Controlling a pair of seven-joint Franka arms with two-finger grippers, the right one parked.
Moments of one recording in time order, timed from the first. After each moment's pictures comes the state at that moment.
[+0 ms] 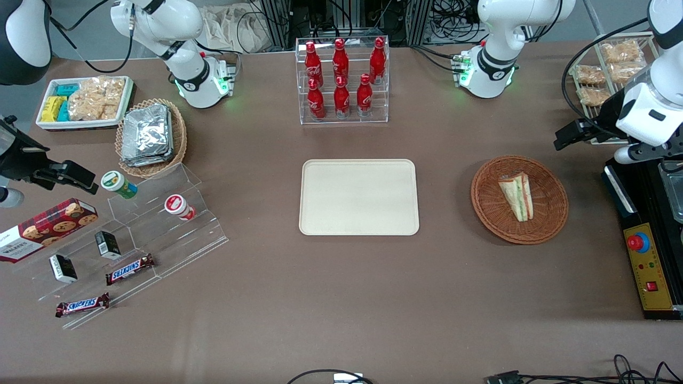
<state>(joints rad) -0.04 -0.12 0.00 -1.79 -0.05 1.57 -0.22</state>
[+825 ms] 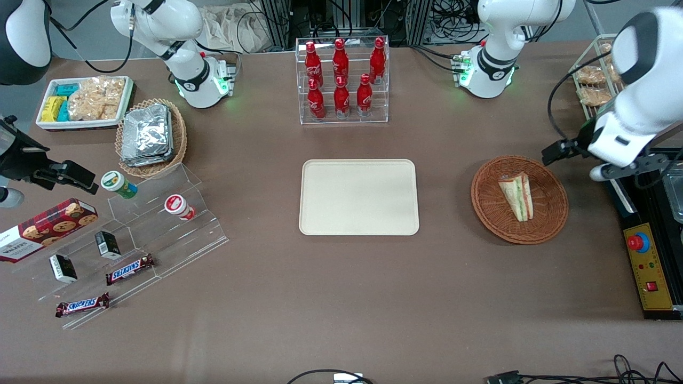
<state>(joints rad) -0.04 -0.14 0.03 -2.15 0.01 1.93 -0.22</state>
